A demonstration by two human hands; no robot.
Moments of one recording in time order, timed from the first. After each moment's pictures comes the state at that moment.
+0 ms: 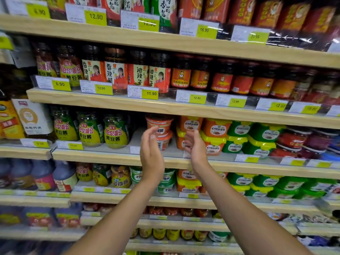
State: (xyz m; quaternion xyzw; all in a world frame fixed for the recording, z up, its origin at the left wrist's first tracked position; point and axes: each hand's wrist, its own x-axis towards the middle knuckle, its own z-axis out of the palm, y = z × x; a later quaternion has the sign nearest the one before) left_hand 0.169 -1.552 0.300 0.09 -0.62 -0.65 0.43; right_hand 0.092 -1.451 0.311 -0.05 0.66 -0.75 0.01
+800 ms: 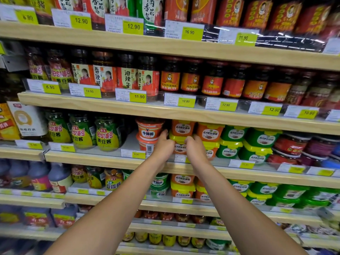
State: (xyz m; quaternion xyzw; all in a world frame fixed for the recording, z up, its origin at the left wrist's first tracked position) left_hand 0.103 -1.518 0.331 0.14 -0.71 -0.67 0.15; right_hand 0.061 -1.421 0.321 -0.03 0.77 -0.63 0.02
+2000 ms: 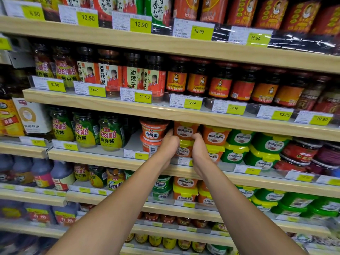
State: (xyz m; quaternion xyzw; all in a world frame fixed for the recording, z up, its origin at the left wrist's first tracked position) left_hand 0.090 -1.521 0.338 0.13 -0.66 -0.73 0.14; right_hand 0.045 -1.433 0.320 -0.04 0.65 -0.75 0.08
